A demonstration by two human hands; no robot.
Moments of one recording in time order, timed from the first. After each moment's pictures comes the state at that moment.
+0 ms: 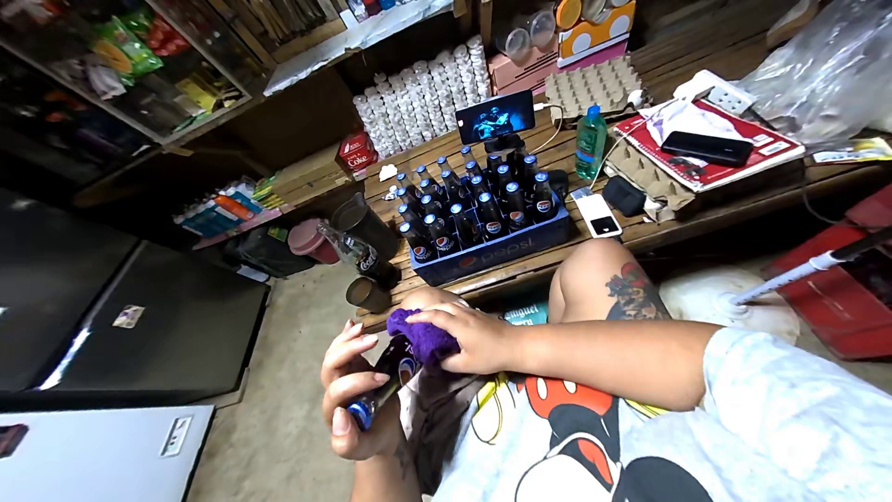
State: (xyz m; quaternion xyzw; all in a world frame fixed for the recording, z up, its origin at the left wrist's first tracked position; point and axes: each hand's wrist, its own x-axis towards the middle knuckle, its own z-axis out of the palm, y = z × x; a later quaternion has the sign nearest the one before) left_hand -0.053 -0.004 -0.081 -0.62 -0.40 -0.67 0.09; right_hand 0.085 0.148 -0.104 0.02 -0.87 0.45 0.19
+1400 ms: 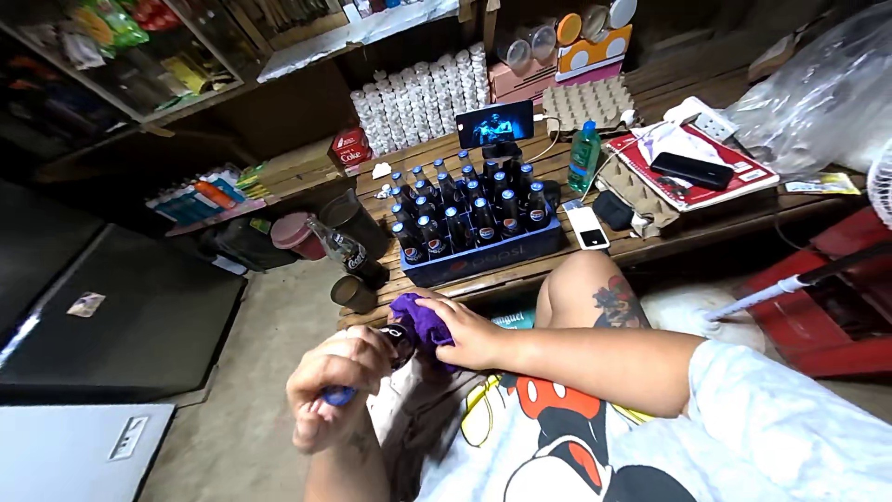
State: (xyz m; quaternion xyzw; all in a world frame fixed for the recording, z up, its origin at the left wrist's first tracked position) left_hand -0.067 0.015 -0.049 -0.70 -0.28 -0.65 -0.10; right_hand 0.084 0.158 -0.111 -0.11 -0.87 0.48 0.07
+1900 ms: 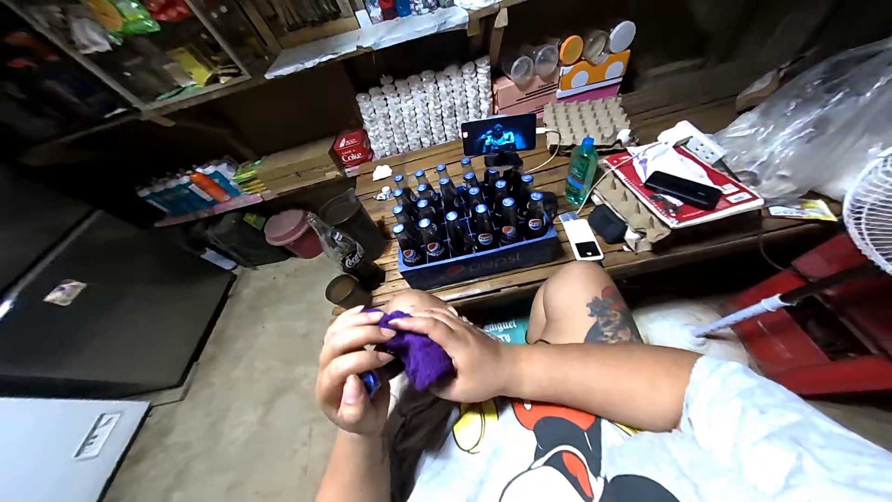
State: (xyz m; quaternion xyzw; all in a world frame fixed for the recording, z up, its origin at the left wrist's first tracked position) left_hand -0.053 0.018 -0.074 -0.65 -0.39 -0.64 0.15; right_hand 0.093 0.136 -0.096 0.12 -0.81 0.43 0.38
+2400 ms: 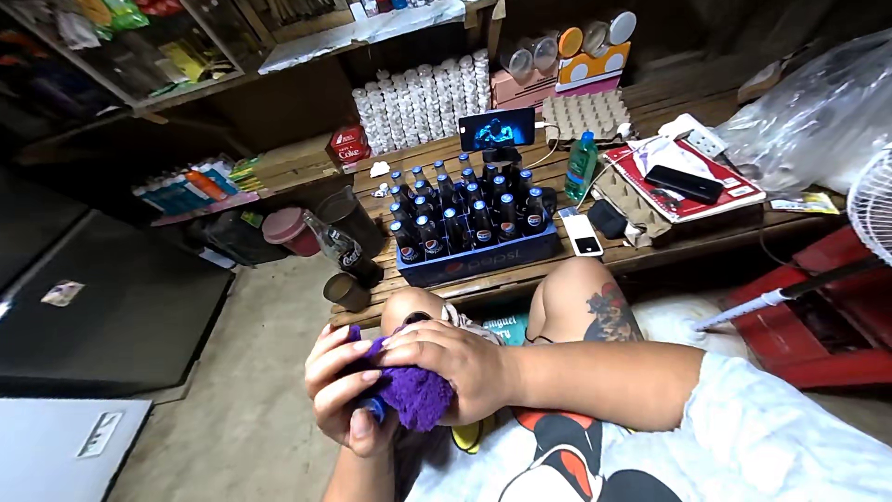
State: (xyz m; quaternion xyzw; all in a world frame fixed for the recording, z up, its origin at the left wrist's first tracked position) left_hand -0.038 0.007 -0.083 -0.61 -0.43 -0.62 0.24; right_hand 0.097 0.129 -0.079 0.20 -0.82 0.38 0.38
